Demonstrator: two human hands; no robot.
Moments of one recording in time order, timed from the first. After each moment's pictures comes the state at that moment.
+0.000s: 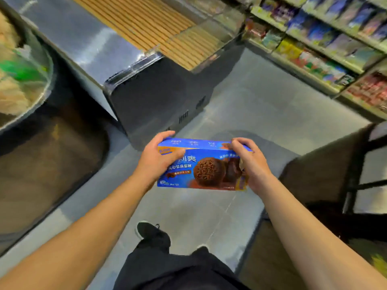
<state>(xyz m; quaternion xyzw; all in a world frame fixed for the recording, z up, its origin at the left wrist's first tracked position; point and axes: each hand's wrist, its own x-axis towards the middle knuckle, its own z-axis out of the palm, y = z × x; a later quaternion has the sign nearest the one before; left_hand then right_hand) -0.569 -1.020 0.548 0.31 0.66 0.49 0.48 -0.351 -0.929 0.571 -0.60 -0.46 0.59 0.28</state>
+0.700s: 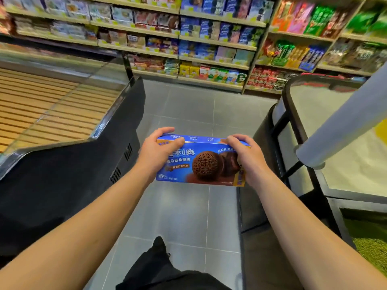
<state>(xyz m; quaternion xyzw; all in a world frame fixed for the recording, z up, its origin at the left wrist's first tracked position) -0.373 -0.769 0.623 0.45 0.55 0.41 0.58 -0.151 -0.802 0.629 -0.66 -0.30 0.48 0.49</state>
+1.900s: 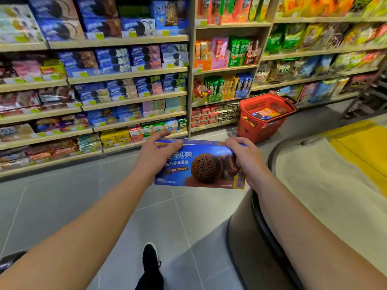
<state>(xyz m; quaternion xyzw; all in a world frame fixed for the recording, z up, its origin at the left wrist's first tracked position) -0.043 -0.081 0.679 0.59 0.42 0.29 0.63 0.137 -0.219 0.685 -0.69 -0.18 0.34 0.61</state>
